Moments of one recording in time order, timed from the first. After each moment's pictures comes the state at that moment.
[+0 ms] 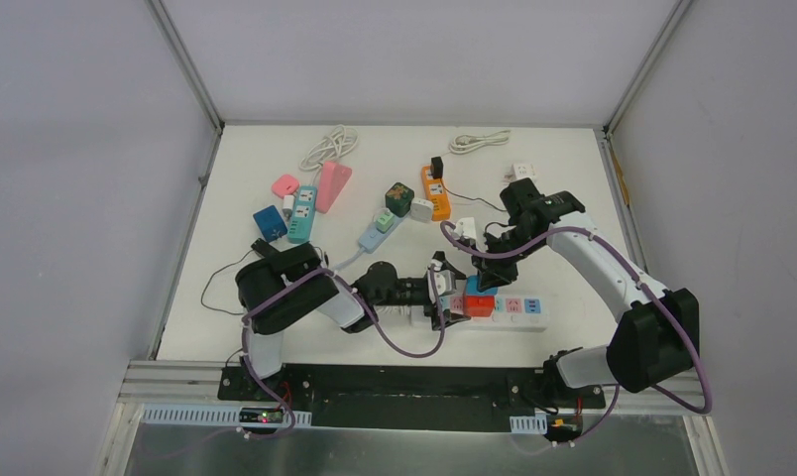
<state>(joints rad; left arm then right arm) -1.02 1.88 0.58 1.37 0.52 0.16 0.41 1.39 1.13 -1.19 -0.68 -1.10</state>
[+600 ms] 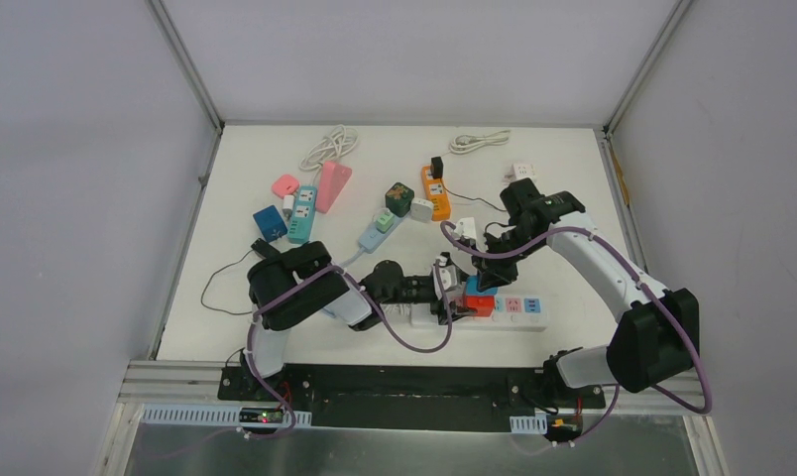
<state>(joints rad) -1.02 1.95 0.63 1.41 0.50 0.10 0.41 1.39 1.12 -1.19 -0.68 -1.10</state>
